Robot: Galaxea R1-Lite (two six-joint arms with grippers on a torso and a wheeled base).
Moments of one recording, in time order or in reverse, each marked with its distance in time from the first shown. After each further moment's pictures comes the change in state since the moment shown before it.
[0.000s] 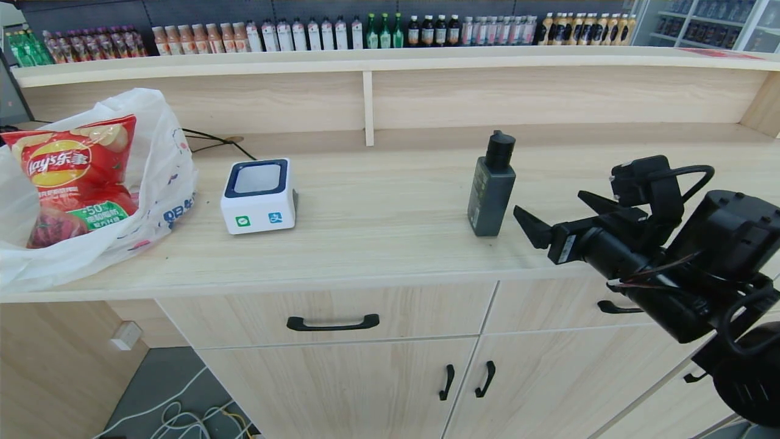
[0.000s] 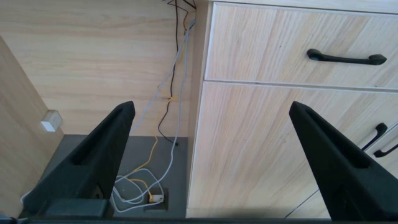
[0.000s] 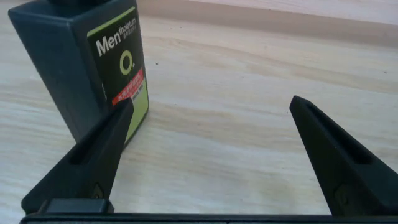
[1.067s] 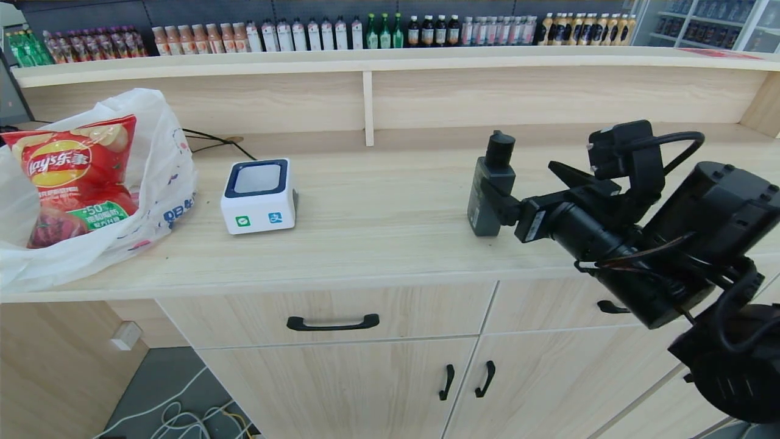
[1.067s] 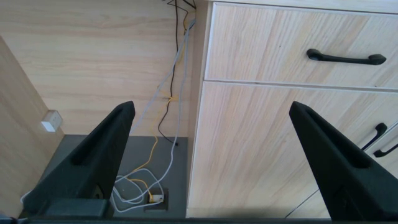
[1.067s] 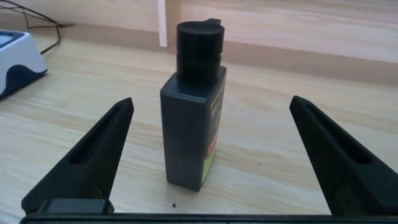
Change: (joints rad) left arm 0.000 0.000 0.000 0.000 0.000 0.000; right arm 0.149 0.013 -0.144 0.014 -0.073 -0.018
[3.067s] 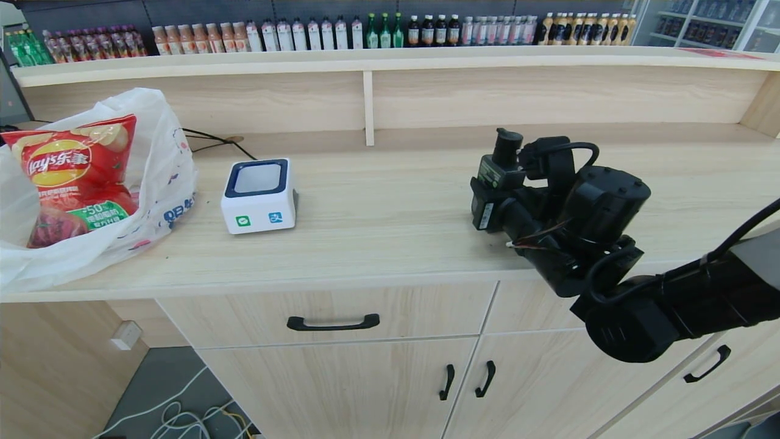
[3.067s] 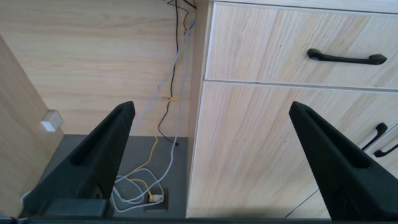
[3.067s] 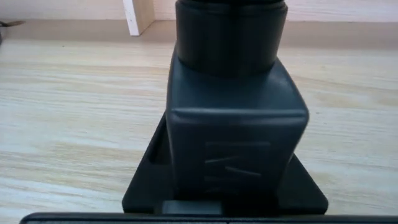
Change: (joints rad) left arm 0.000 0.000 0.000 0.000 0.000 0.000; right arm -0.023 0.248 -0.241 0.033 -0.083 0.082
